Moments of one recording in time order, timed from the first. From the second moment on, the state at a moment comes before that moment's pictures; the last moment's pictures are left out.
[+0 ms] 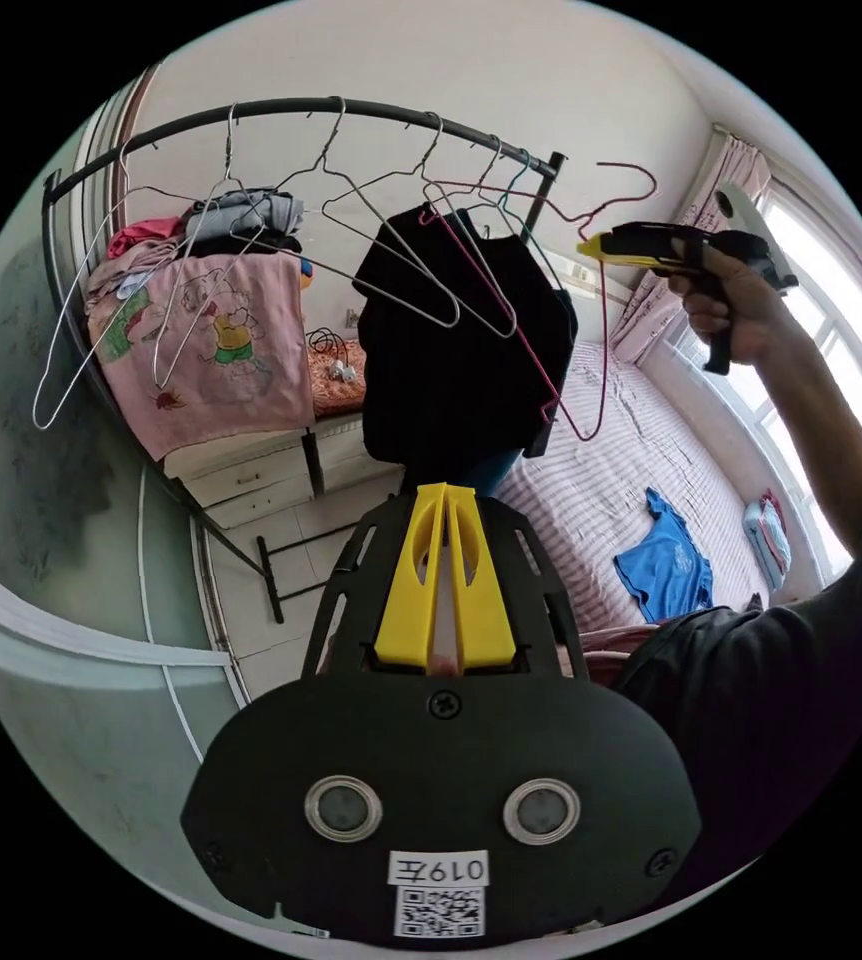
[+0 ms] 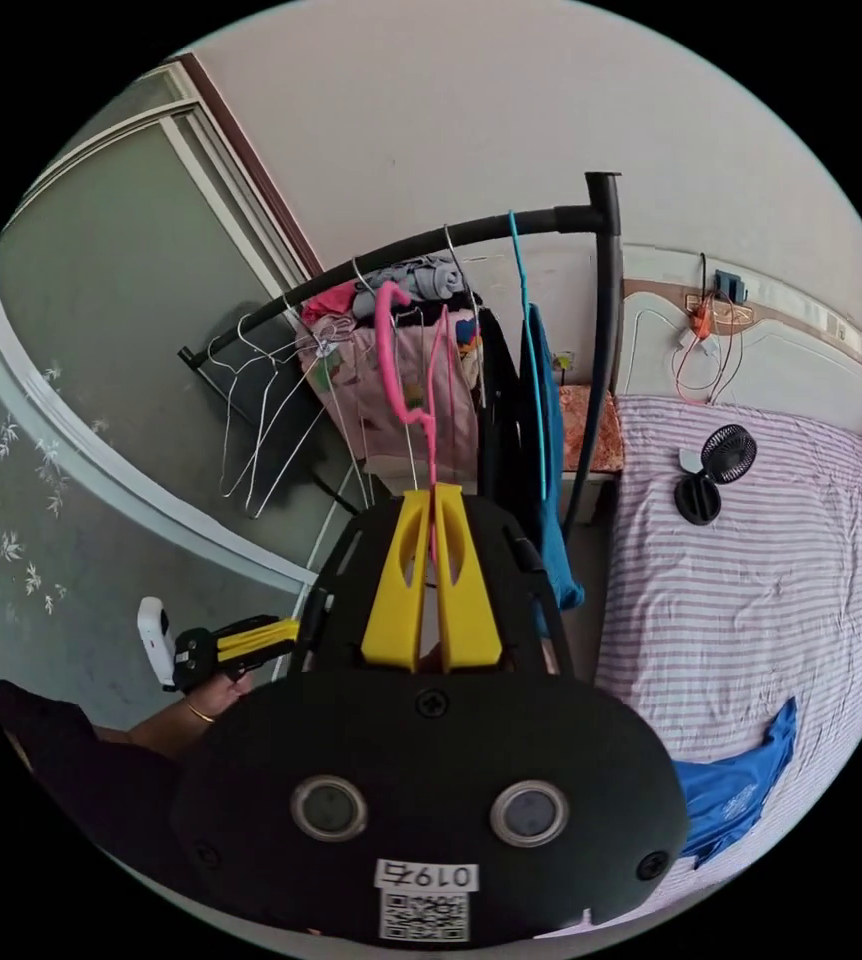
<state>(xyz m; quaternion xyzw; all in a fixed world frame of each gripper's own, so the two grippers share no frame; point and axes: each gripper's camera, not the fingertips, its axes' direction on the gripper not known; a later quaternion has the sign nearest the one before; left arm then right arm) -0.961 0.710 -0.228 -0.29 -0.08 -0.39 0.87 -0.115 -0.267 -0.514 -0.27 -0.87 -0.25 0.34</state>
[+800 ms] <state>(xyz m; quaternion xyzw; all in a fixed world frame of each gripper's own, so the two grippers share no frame) -1.028 0.740 -0.167 -0.24 0.05 -0.35 0.91 -0.187 -0.274 -0.688 -0.28 -0.81 -0.33 0.40</state>
